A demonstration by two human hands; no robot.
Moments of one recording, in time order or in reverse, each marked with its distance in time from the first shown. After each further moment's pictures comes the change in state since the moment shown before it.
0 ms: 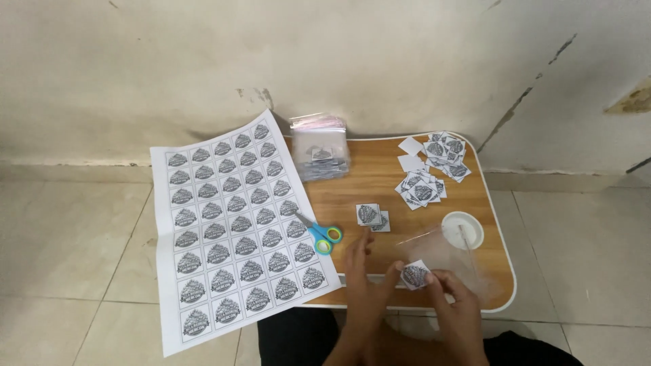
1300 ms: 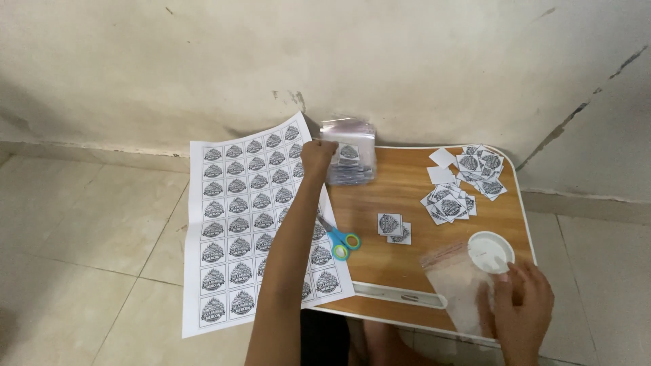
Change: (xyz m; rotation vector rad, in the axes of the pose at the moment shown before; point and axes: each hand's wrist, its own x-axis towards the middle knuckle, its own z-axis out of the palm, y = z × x) left_hand 0.308 -0.124 -0.072 0.222 0.233 -0.405; right_hand 0.072 0.056 -0.044 -0.498 0.286 -0.259
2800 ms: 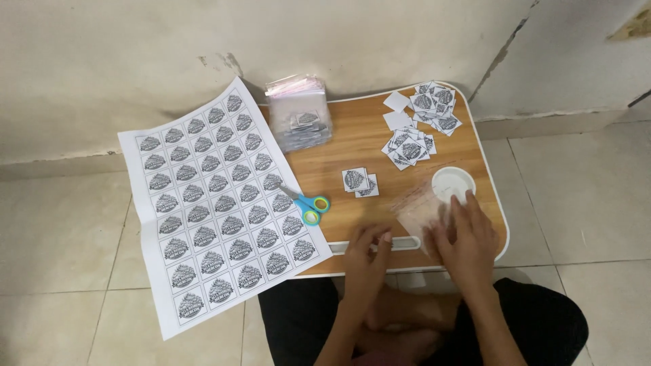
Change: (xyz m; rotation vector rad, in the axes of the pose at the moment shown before) left_hand -0.356 -0.014 -0.016 -0.130 -0.412 0.252; right_hand -0.026 -0.022 0.006 -0.219 -0.007 -0.262
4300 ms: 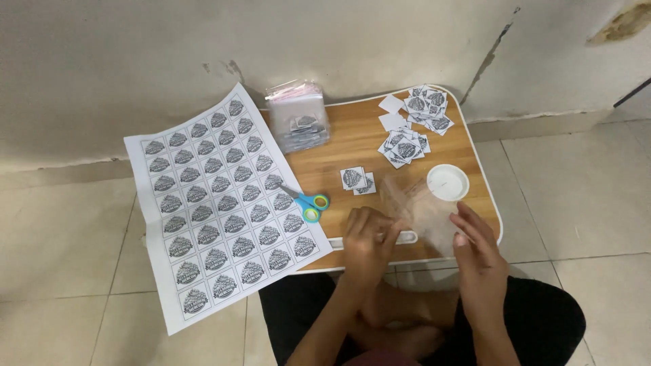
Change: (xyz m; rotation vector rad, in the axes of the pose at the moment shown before) left_hand 0.014 0.032 -0.002 0.214 0.138 0.642; right_hand -0.019 -0.078 -0.095 0.845 0.012 0.355
